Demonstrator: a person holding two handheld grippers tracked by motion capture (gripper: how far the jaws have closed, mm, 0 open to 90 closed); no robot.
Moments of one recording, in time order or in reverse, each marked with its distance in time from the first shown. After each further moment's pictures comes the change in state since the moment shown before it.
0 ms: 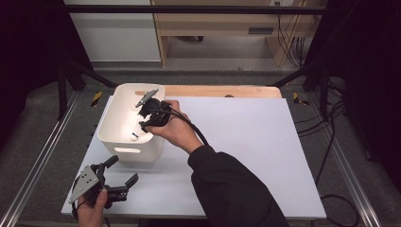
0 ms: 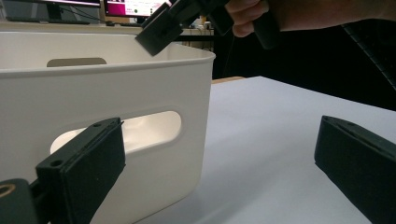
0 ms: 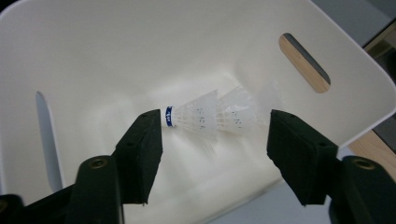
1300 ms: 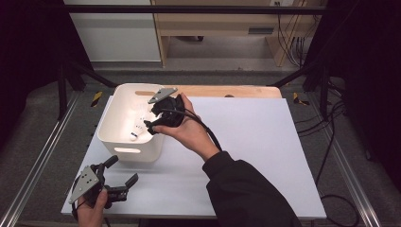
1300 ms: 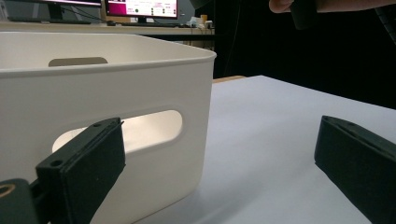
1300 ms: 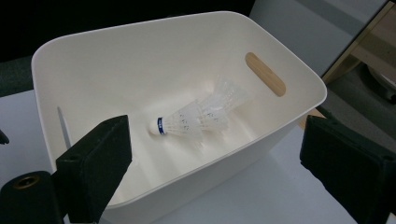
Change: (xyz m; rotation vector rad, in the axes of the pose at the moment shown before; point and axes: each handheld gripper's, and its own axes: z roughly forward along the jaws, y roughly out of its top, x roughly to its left) left arm 0.001 0.000 -0.001 0.004 0.005 0.011; right arm -0.004 -0.012 -0.047 -0.115 -0.052 0.066
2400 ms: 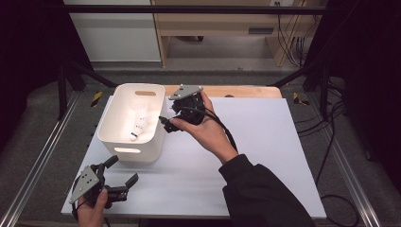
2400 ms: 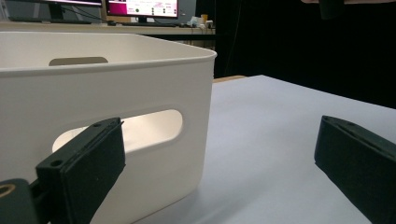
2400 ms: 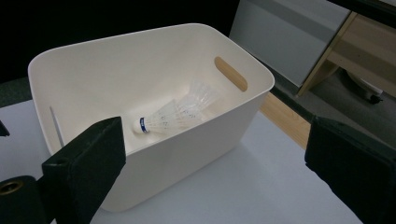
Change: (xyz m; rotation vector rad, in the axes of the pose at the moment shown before) left arm -0.001 0.000 0.000 0.002 0.002 0.001; right arm -0.024 -0.018 -0.044 -0.071 -0.045 0.056
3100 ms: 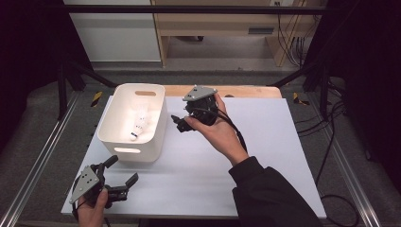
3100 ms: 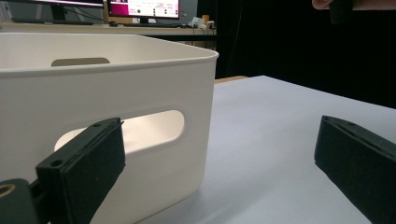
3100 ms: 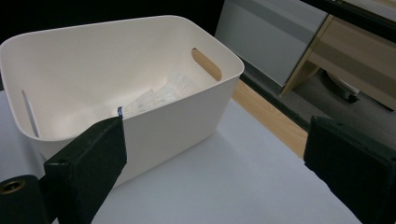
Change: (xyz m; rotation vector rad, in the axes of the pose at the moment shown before) left arm 0.000 0.000 0.000 -0.007 0.006 -0.003; right arm -0.019 -0.018 -0.018 -0.012 -0.053 -0.013
